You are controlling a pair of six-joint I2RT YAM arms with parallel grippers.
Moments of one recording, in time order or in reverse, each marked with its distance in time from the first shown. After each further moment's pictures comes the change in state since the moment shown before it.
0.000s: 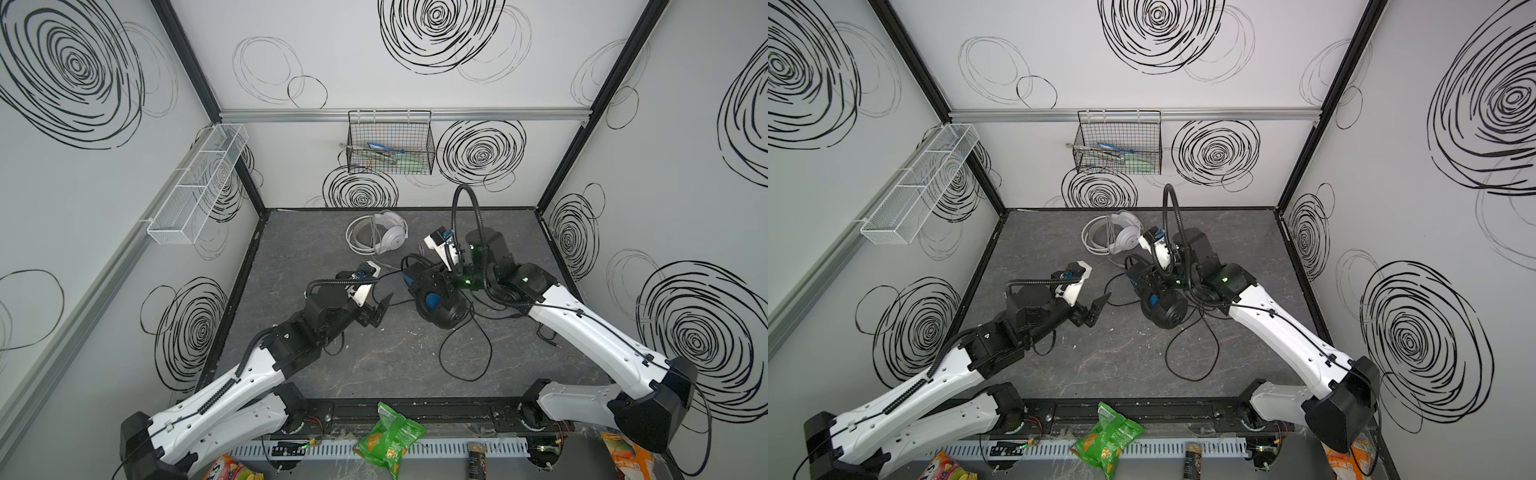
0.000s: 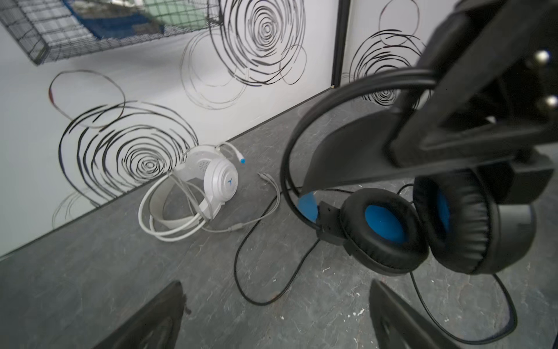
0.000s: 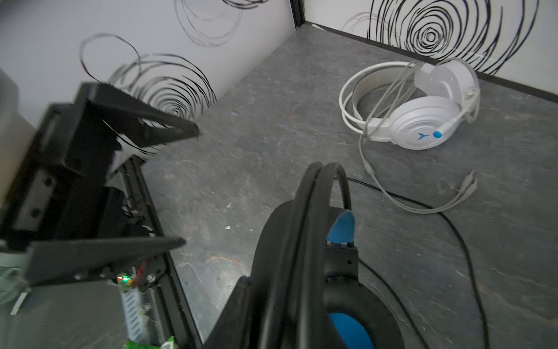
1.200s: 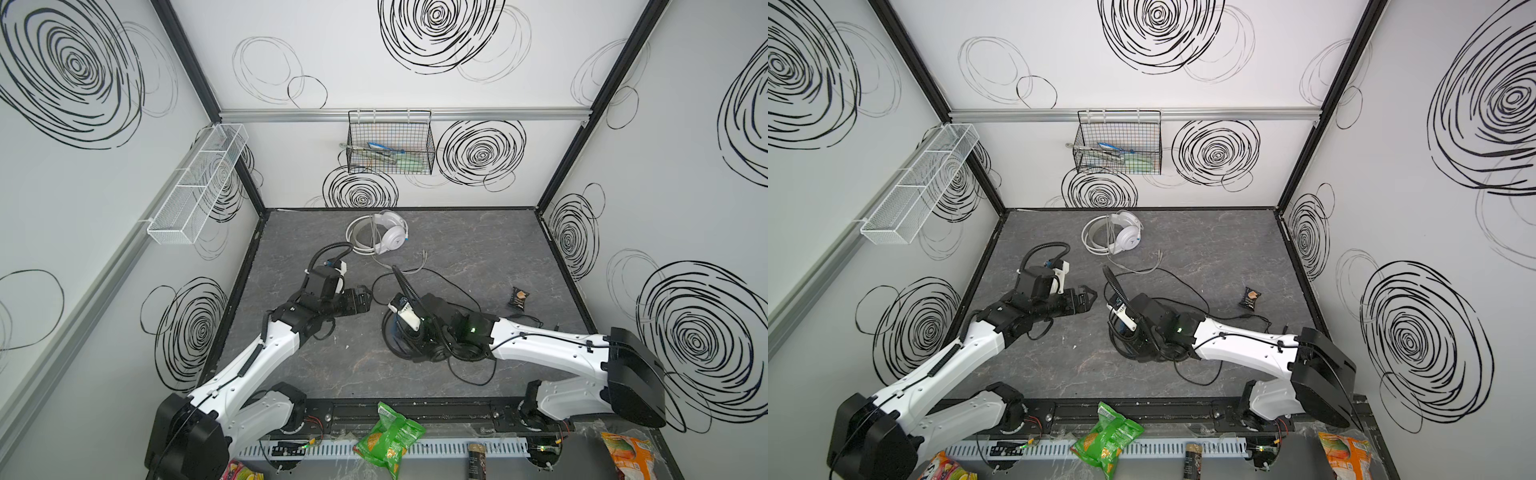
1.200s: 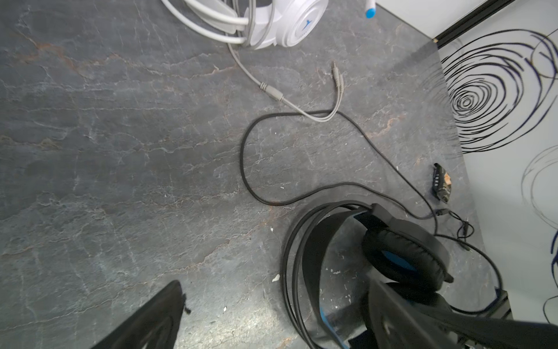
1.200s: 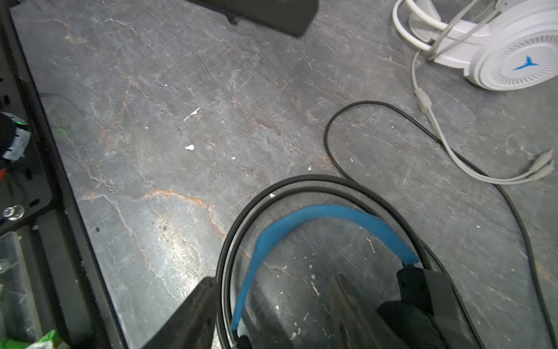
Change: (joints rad) left arm 0.325 0.284 0.003 -0.180 0.343 -0.527; right arm 0.344 0.111 -0.319 0.283 0.324 0.012
